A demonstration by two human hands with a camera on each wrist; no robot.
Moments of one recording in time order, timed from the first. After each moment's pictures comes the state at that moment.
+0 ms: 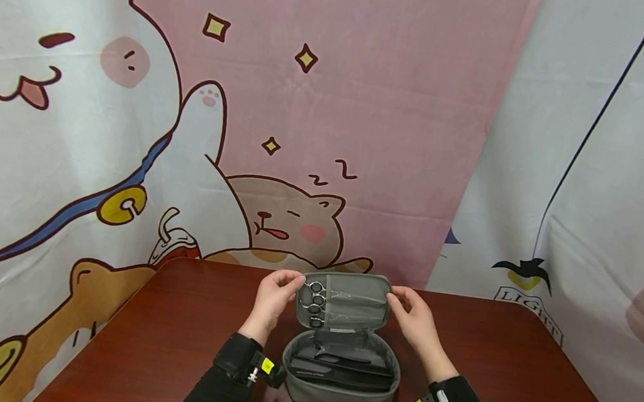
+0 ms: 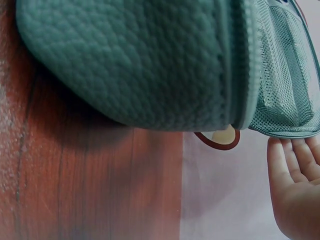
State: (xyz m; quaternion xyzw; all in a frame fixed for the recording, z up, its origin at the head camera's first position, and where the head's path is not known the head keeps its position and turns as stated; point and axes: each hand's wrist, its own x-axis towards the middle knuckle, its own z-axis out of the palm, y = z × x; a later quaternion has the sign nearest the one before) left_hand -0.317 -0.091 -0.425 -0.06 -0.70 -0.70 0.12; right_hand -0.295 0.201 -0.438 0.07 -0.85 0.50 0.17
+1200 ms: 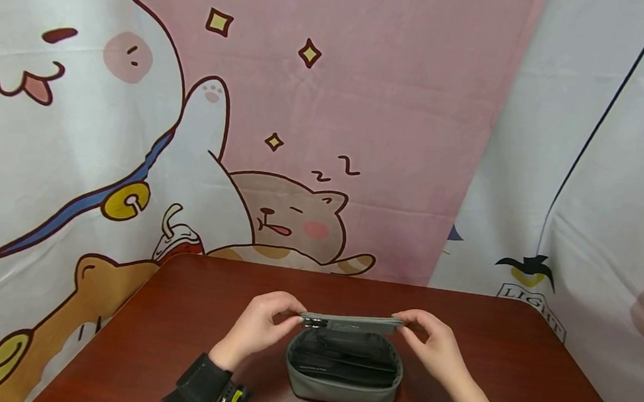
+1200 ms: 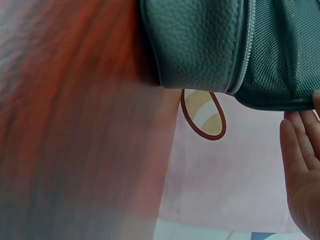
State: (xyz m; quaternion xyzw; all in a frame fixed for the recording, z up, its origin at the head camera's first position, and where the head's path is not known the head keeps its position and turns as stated) left_hand -0.267 -0.131 -0.422 -0.42 -0.79 -0.37 0.25; right_hand -0.246 0.223 -0.442 0.24 -0.85 0.39 0.27
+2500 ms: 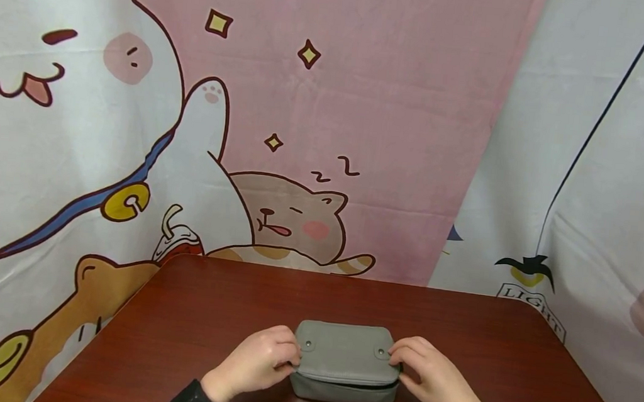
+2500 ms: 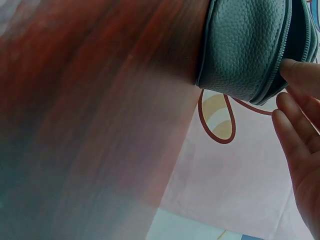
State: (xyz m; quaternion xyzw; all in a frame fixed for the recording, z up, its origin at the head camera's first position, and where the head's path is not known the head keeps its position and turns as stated) left_hand -0.240 -0.132 -0.451 -0.54 -0.77 -0.21 0.27; right_hand -0.224 0.236 -0.459 0.44 -0.83 0.21 0.27
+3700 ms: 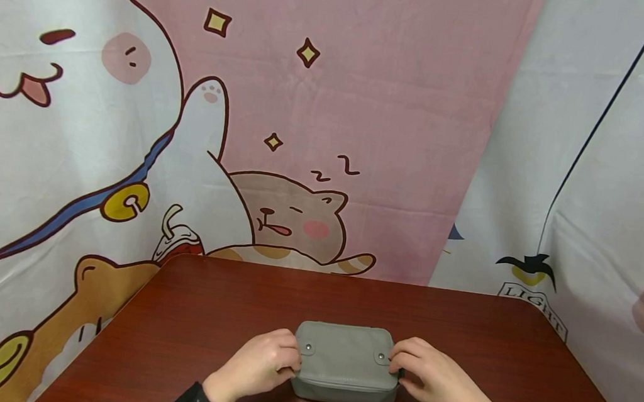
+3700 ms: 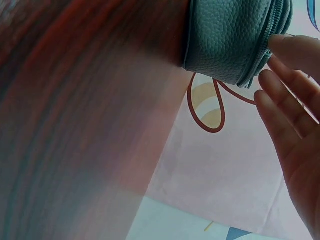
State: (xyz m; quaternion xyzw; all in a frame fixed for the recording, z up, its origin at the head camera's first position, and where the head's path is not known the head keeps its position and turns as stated) left_hand -0.237 -0.129 -0.454 -0.52 -0.79 -0.19 0.24; right_hand -0.228 0.241 -0.451 0.51 -0.81 0.20 0.22
